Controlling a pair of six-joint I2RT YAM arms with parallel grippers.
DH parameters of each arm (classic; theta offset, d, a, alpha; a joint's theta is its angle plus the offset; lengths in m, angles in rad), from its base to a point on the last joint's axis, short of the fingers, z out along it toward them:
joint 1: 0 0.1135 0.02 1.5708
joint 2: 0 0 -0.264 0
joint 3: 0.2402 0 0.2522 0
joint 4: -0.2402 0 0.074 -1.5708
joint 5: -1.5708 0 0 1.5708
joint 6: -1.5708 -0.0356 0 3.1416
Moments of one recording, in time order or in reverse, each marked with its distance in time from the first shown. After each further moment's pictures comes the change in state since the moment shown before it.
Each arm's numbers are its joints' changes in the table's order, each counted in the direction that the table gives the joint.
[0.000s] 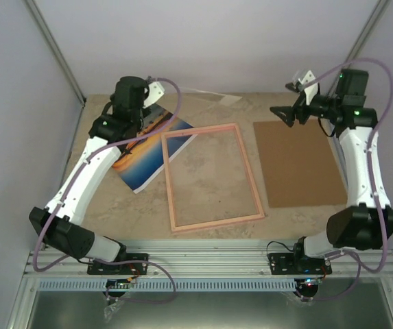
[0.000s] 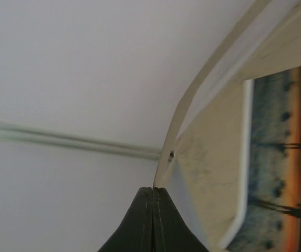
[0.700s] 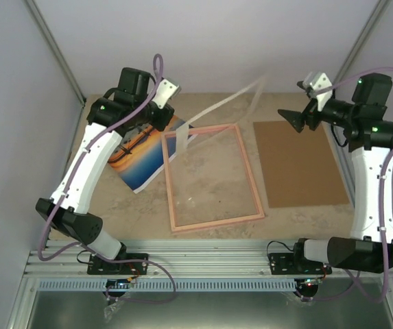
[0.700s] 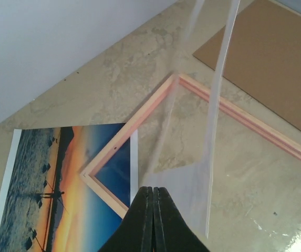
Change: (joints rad) left arm -0.035 -0.157 0.343 -0.515 -0.797 0.665; right arm -0.051 0.201 0.065 -0.089 -0.007 -0.011
